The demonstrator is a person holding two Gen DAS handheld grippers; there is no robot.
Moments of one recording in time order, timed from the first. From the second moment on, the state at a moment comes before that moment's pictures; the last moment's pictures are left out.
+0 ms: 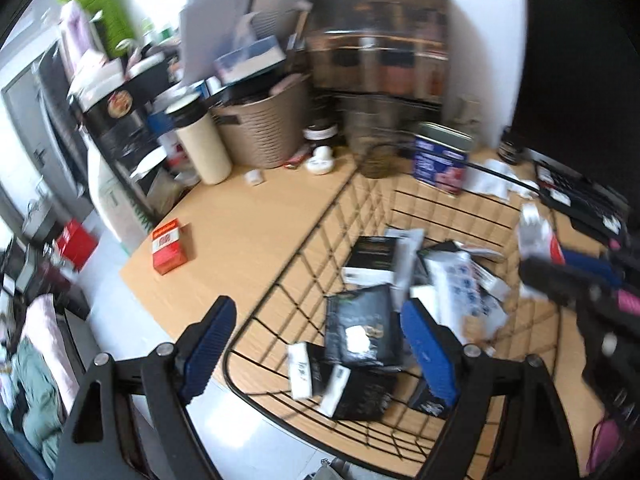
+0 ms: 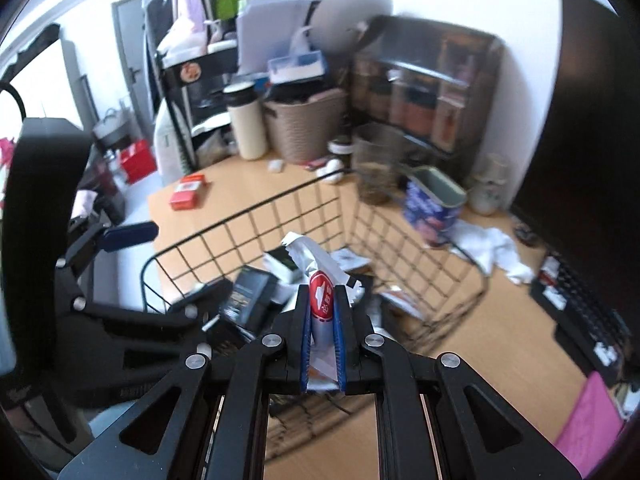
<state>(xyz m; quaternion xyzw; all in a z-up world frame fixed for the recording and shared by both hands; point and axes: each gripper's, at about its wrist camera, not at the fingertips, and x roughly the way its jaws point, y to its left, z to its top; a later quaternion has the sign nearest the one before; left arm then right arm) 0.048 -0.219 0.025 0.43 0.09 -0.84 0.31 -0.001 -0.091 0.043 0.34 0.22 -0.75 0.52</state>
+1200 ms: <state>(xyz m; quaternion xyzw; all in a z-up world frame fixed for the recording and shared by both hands) 0.044 -0.079 0.043 0.42 0.09 -0.90 0.07 0.003 0.079 0.051 0.35 0.16 -0.85 0.37</state>
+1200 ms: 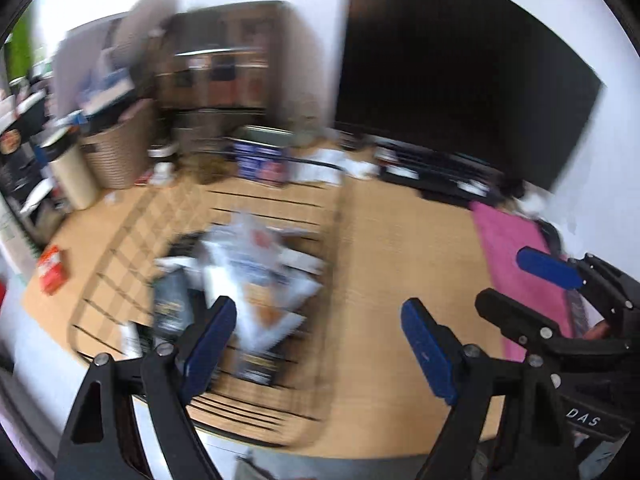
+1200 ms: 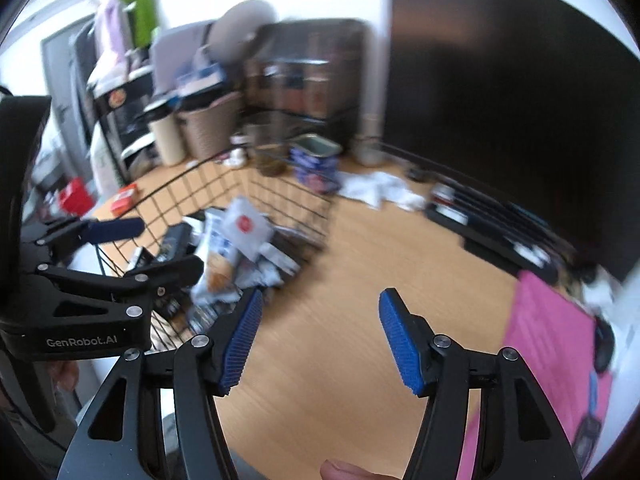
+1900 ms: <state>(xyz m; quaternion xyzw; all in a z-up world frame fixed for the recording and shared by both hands) 0.054 -0.011 0.017 0.43 0.04 -0.90 0.05 0.007 0.180 0.033 0.36 0.11 -0.88 0.30</state>
